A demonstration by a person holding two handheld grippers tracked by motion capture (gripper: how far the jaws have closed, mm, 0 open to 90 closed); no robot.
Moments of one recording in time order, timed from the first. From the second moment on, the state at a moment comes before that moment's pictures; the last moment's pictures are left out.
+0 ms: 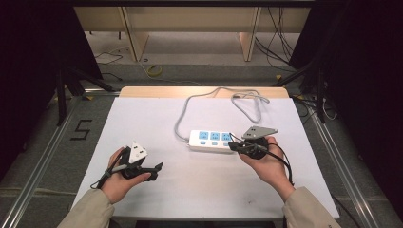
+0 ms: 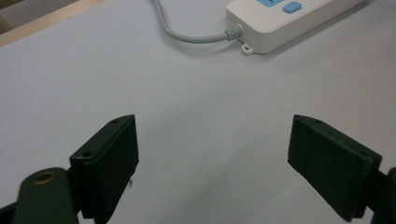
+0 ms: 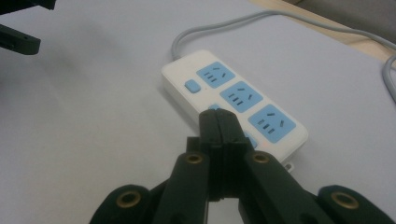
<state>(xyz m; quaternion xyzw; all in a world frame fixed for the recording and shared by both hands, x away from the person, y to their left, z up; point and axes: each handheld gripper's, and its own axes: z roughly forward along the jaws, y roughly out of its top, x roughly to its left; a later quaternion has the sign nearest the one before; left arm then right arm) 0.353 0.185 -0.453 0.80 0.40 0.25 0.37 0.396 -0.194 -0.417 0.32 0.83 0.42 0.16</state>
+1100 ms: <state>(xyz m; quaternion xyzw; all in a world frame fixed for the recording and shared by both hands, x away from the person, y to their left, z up) 0.353 0.184 -0.453 0.81 0.39 0.25 0.37 0.415 -0.171 -0.423 0.32 0.85 0.40 0.15</state>
